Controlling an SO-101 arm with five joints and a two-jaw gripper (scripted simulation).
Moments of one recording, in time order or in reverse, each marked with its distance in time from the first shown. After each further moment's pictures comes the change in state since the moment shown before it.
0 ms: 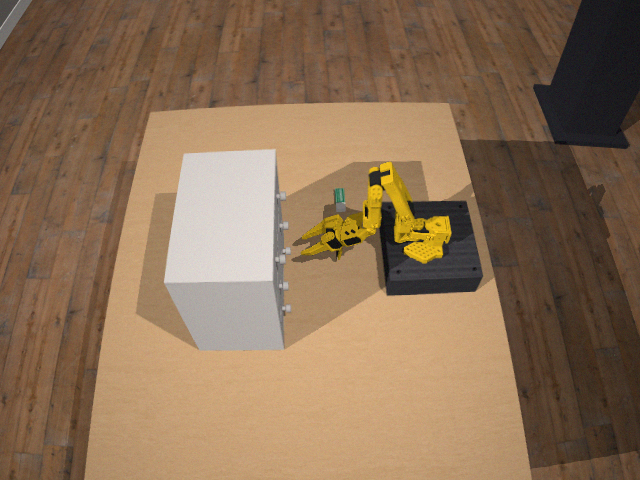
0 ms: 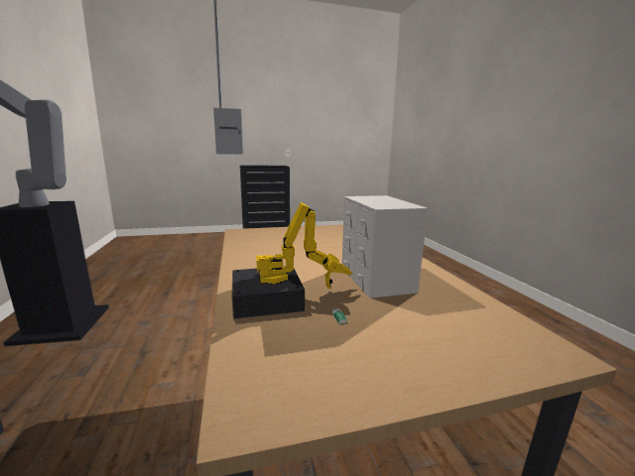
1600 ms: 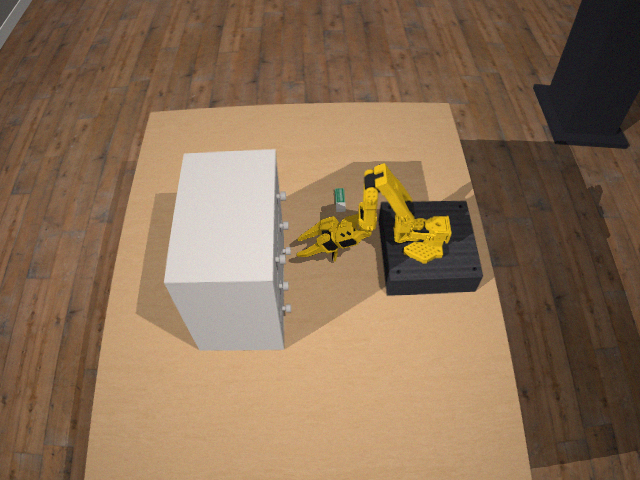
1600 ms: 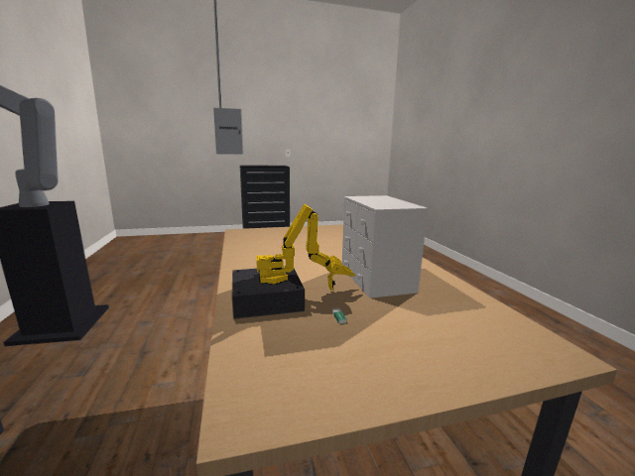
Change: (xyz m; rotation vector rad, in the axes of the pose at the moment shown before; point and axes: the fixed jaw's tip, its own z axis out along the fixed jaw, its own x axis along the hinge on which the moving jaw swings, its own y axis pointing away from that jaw) arm -0.001 0.000 0.011 0.000 0.007 0.000
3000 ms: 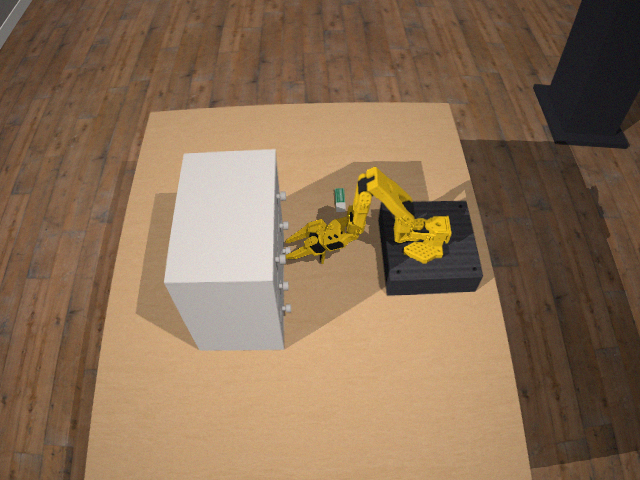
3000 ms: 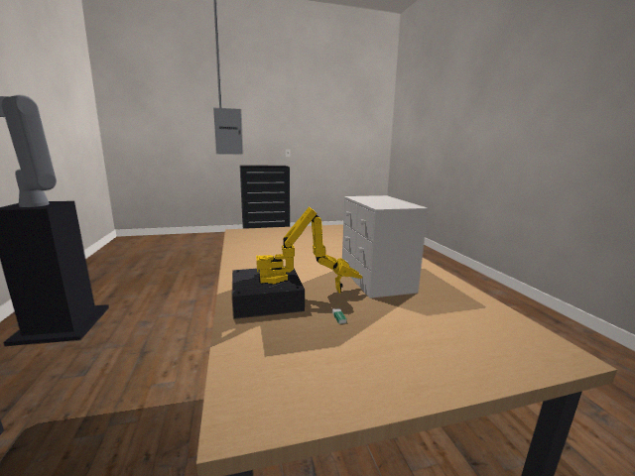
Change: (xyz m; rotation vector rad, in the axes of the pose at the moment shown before) arm 0.004 0.000 0.029 0.000 0.013 0.000
